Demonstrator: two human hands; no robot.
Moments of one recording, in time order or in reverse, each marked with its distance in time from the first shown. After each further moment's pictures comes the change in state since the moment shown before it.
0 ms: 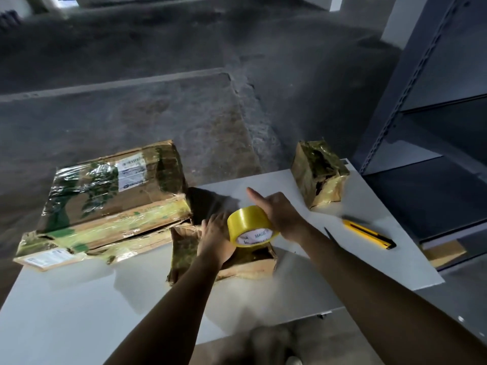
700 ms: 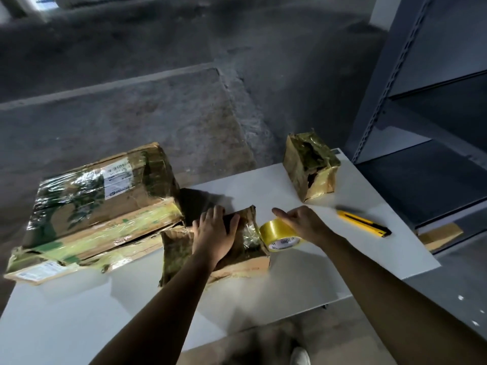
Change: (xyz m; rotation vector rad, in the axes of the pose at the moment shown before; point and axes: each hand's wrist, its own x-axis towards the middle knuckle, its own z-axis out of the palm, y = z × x) left_hand 0.011 0.010 0.001 -0.013 0.084 -0.027; right_hand -0.001 0.086 -0.058 -0.369 0.092 0.028
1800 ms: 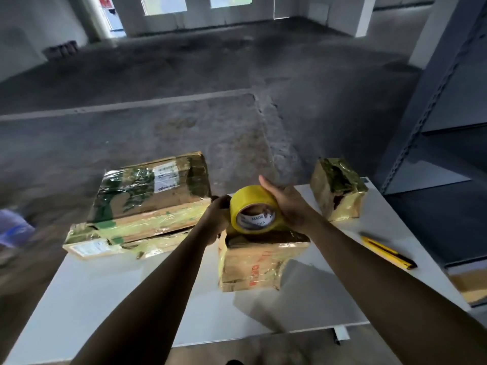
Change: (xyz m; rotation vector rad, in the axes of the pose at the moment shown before) left_hand -0.013 -0.010 -0.097 -0.967 -0.056 -0.196; right_hand -0.006 -0.147 0.012 0.792 -0.158 -0.084
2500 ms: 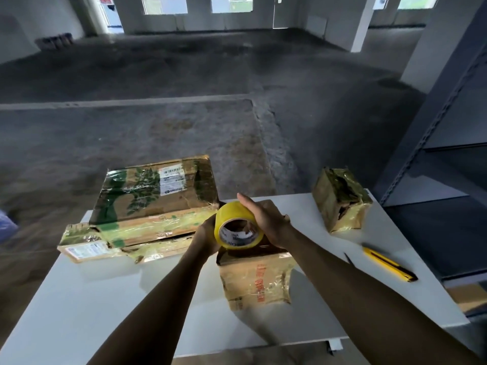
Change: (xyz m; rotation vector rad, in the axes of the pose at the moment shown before) left_hand 0.001 -0.056 -0.041 0.378 0.070 0.139; right_hand 0.010 0.017 0.066 -0.362 -0.003 0.061
